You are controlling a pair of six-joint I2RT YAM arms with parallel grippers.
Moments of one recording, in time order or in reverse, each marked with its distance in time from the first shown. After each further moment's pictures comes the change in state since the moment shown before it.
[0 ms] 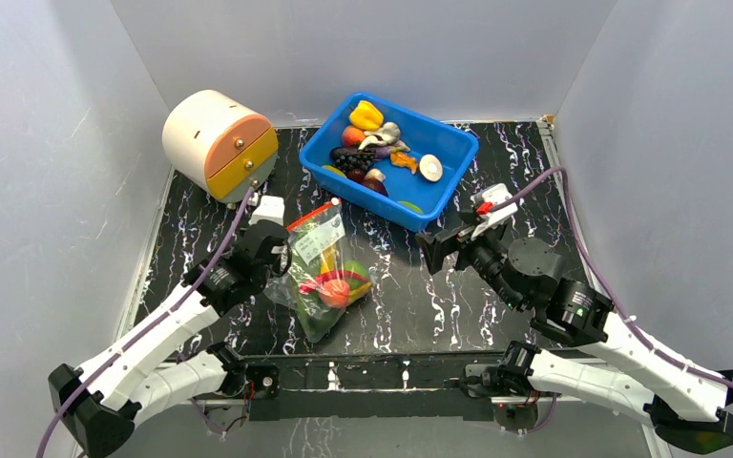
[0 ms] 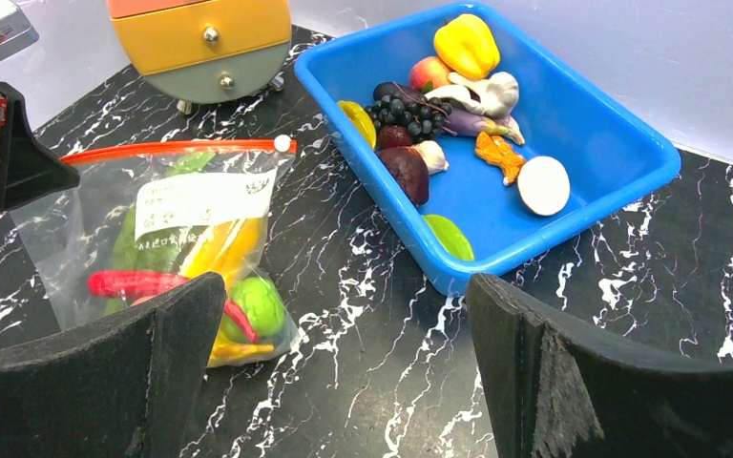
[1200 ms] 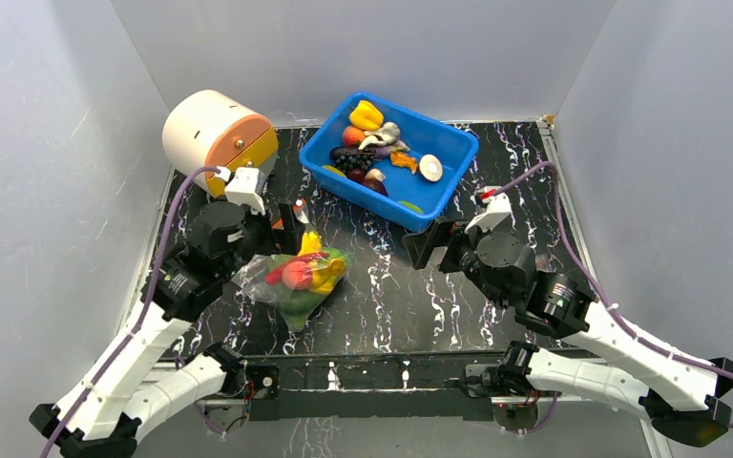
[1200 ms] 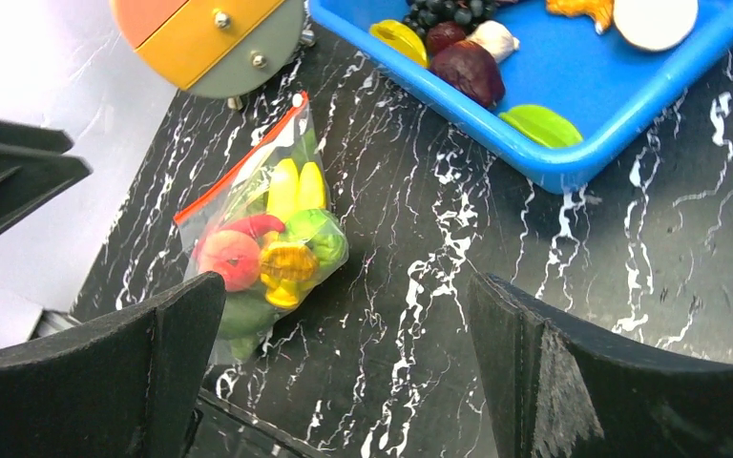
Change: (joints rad) left arm 0.141 -0.081 0.174 0.105 0.315 0.028; right arm 0.000 0.077 0.007 -0.098 0.012 0.496
